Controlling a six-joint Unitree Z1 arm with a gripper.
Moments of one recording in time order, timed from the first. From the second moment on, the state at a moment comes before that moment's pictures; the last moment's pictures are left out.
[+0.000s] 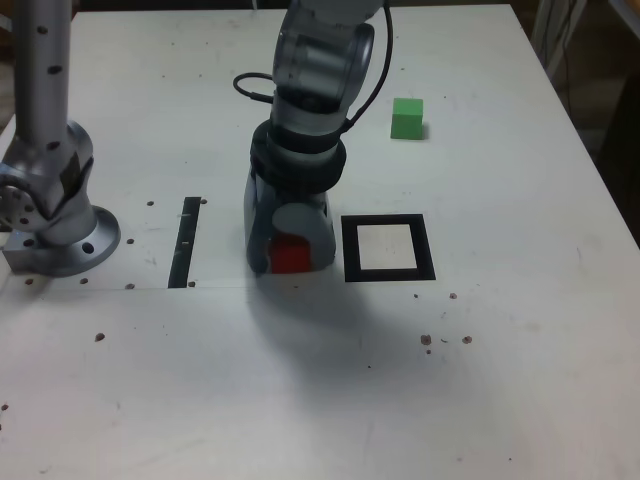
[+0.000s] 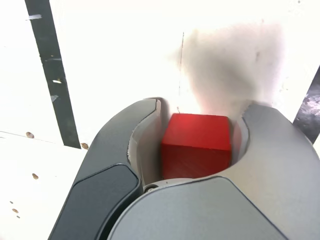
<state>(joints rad) -0.17 1.91 -1.10 0.99 0.03 -0.30</state>
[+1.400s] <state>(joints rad) -0.15 2.17 -1.58 1.19 0.13 -0.13</state>
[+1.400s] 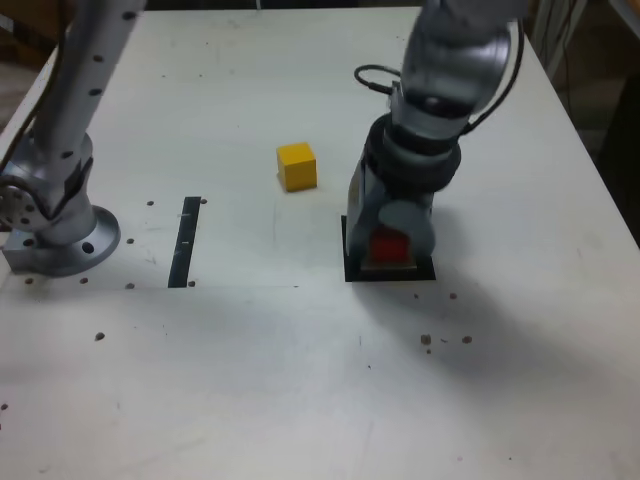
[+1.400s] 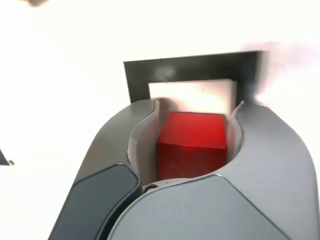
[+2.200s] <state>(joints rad) -0.15 2.16 -1.58 1.20 0.15 -0.12</state>
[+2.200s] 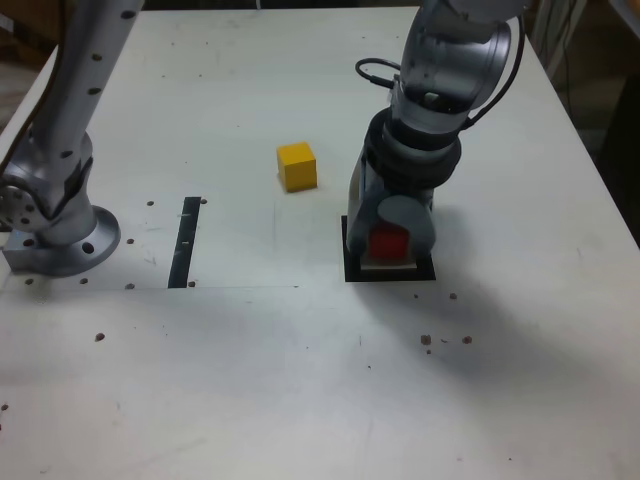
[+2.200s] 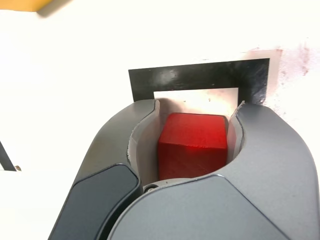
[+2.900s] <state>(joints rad) -0.14 2.04 -1.57 1.28 0.21 -0.10</state>
